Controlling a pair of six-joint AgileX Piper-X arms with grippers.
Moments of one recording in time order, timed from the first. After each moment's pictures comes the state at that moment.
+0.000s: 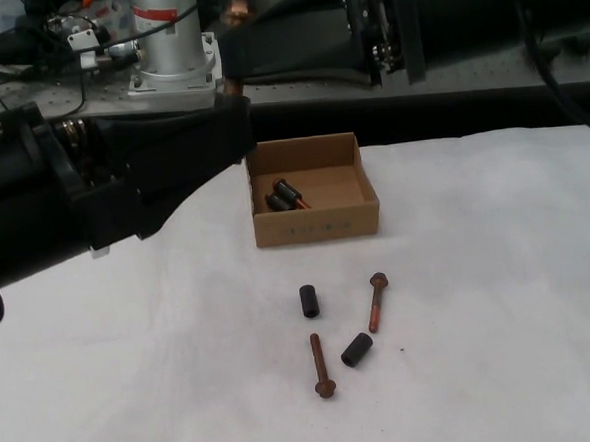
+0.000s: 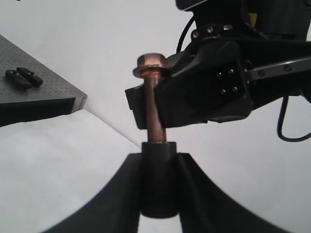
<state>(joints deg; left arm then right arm) -25.3 52.0 -33.6 -27.7 38.3 -29.8 42.1 77.1 -72.6 23.7 -46.4 25.1</state>
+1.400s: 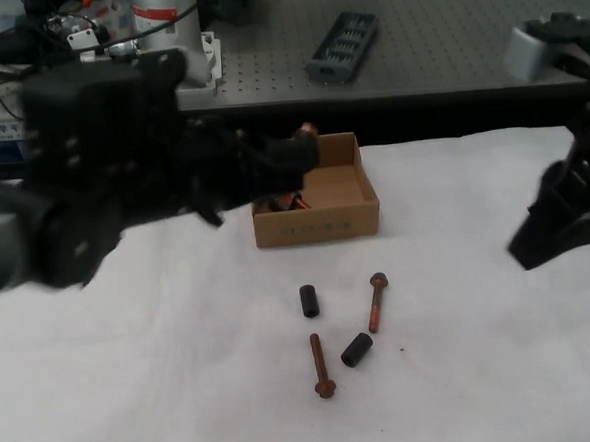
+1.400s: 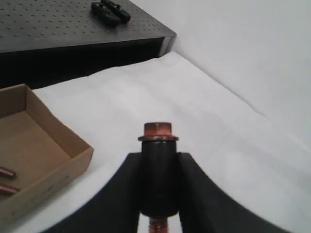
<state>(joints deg) -25.0 87.4 -49.6 -25.3 32.4 -14.0 25.9 77.1 -72.6 74.5 -15.2 -11.7</state>
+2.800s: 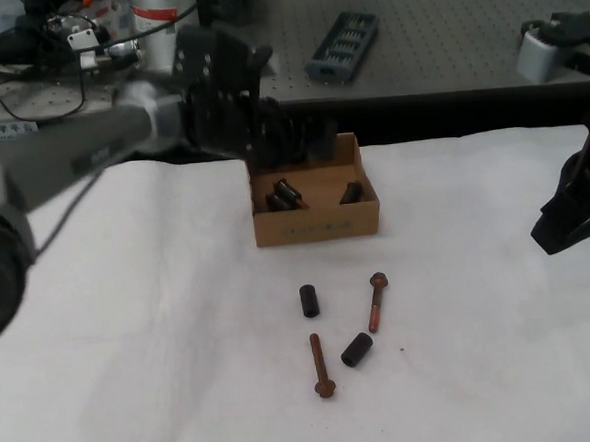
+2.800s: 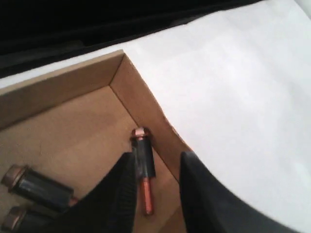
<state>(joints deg) -21.6 132.7 -112.6 18.6 30.7 -8.9 25.1 77.1 -72.6 72.7 -13.5 -13.7</state>
